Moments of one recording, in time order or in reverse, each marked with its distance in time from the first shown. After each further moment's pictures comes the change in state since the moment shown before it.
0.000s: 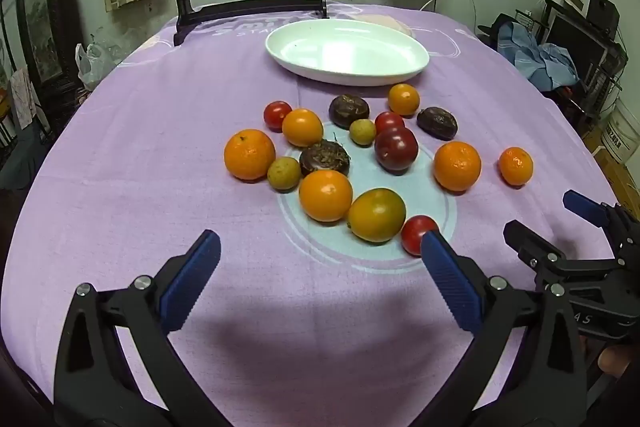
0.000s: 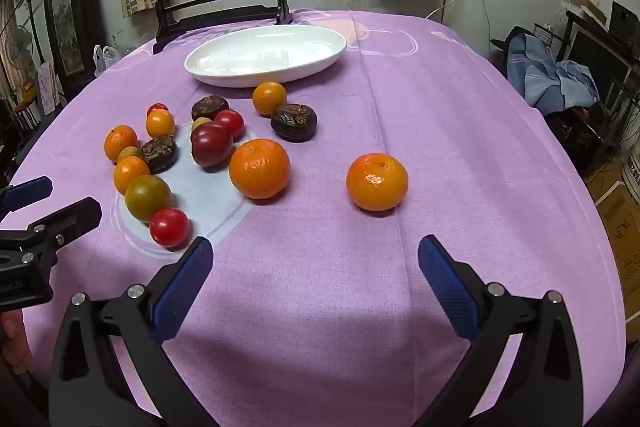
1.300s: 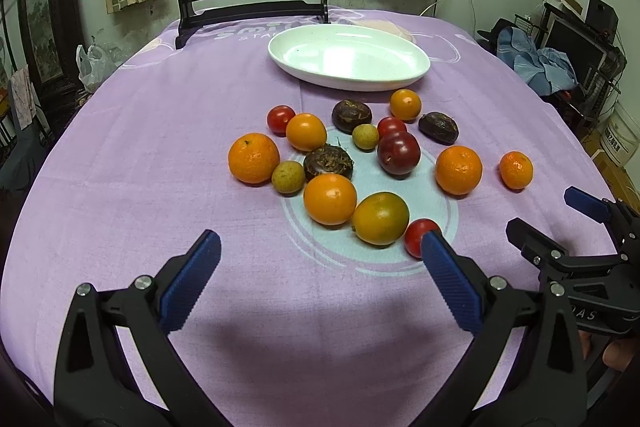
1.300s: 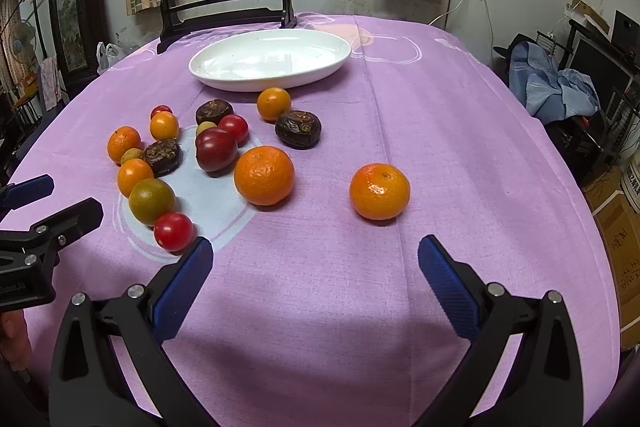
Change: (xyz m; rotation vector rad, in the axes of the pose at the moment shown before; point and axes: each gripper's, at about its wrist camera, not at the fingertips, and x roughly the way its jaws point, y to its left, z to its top) left arm 0.001 0.004 0.000 0.005 -0.004 -0.009; right arm -0.002 0.004 0.004 -0.031 -0.005 -0.010
